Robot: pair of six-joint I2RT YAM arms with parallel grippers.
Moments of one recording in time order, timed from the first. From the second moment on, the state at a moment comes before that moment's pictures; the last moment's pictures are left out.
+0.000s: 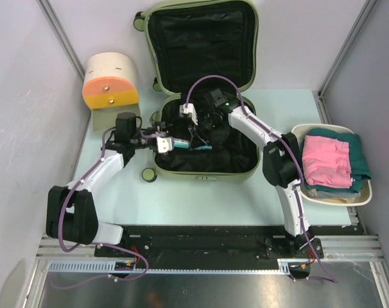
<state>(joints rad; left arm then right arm) -0.19 1.38 0.91 -0.07 0.85 1.29 0.57 2.24 2.05 -0.84 -0.89 -0.68</state>
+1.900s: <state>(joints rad) -0.11 1.45 1.03 -0.18 0.90 0.54 0.57 1.98 1.70 -0.43 -0.78 -0.92</state>
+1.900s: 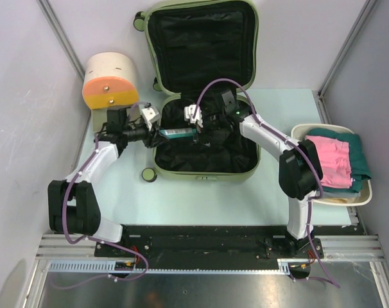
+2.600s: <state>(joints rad) 0.38 1.46 1.16 -0.17 0.55 0.28 0.46 1.91 1.59 -0.15 -0.70 -0.66</state>
